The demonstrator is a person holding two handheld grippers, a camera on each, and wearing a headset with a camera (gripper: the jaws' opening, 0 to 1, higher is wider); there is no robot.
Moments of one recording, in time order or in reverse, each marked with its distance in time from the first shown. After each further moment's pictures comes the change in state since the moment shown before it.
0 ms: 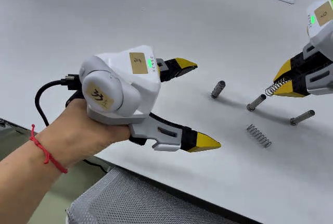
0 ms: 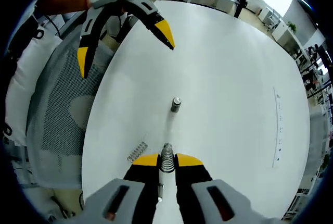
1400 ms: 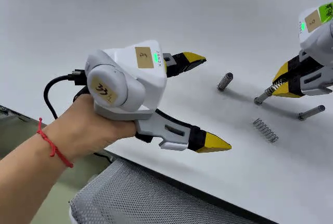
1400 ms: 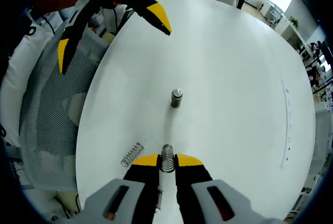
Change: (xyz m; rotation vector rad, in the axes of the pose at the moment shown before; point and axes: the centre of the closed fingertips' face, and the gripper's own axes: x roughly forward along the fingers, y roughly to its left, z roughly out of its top) left arm 0.004 -0.006 0.000 -0.039 -0.046 -0.024; right arm 0.033 -0.002 -0.007 0.016 0.030 0.025
